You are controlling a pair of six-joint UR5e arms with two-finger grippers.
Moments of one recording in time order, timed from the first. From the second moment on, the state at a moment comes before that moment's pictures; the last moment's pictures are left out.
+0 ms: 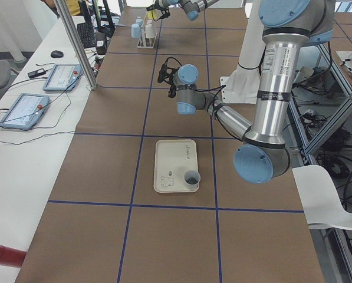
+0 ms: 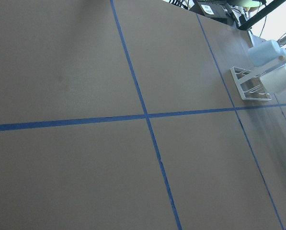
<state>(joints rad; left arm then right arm) -0.75 -1.69 -1.95 -2.59 -2.04 -1.23 0.98 -1.51 1.73 -1.26 1.12 -1.62</state>
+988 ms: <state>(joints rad) -0.75 -1.69 -1.95 -2.59 -2.04 -1.23 0.96 -1.51 1.72 -1.25 1.12 -1.57</state>
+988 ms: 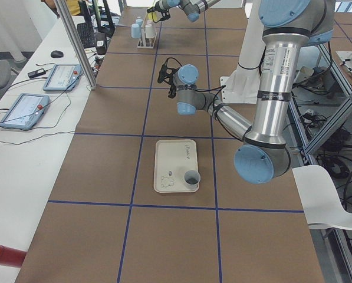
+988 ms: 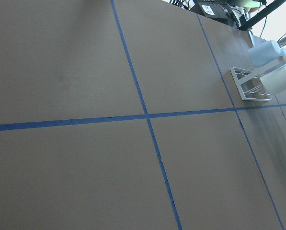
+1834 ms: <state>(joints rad) -0.75 -1.69 -1.95 -2.59 -2.04 -1.23 0.96 -1.51 1.72 -1.25 1.12 -1.55</state>
